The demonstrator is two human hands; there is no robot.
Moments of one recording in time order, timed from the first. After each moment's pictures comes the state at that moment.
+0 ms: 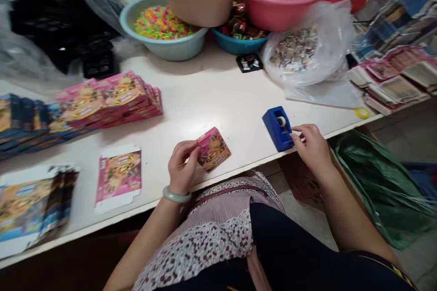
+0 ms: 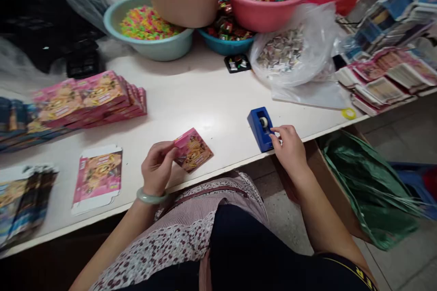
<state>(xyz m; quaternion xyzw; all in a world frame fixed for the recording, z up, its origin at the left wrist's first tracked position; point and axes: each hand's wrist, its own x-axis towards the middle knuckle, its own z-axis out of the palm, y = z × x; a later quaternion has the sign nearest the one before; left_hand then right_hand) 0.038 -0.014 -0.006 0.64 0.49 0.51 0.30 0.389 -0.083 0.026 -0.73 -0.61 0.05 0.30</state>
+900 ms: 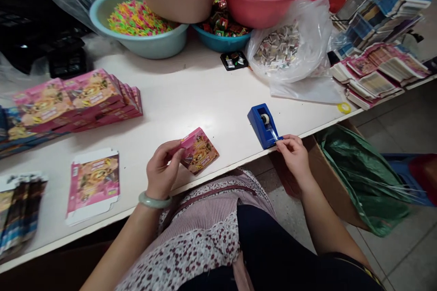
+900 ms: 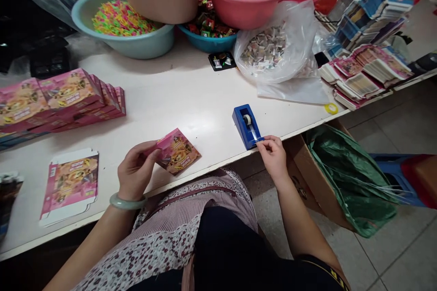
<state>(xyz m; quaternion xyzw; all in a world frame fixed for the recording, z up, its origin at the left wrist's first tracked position) 0.042 -0.014 -0.005 0.67 0.50 0.47 0.30 0.393 -0.120 -0.012 -0.74 -0.39 0.23 0.50</state>
